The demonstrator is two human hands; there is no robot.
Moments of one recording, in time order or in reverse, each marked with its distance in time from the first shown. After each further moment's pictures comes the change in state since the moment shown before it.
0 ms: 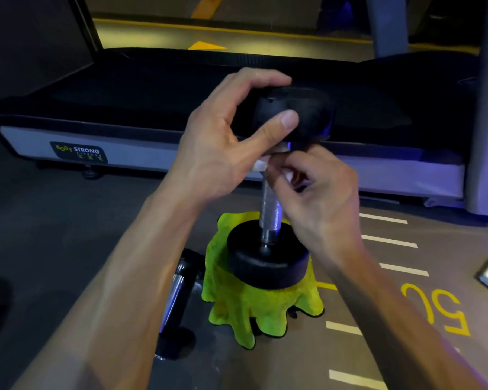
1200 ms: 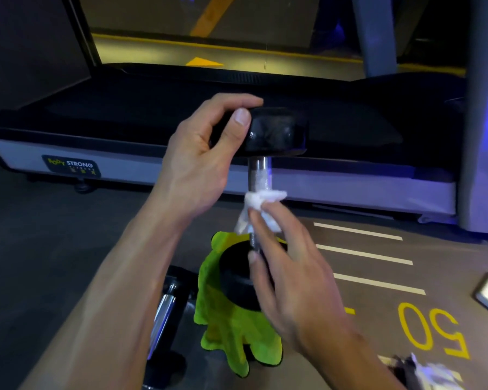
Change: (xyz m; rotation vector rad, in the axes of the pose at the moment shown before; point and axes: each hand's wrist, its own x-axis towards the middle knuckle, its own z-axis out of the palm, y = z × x) left_hand 0.008 -0.015 -0.006 -0.060 0.084 -0.081; right_hand -0.061 -0.005 0.005 -0.331 -0.278 -0.106
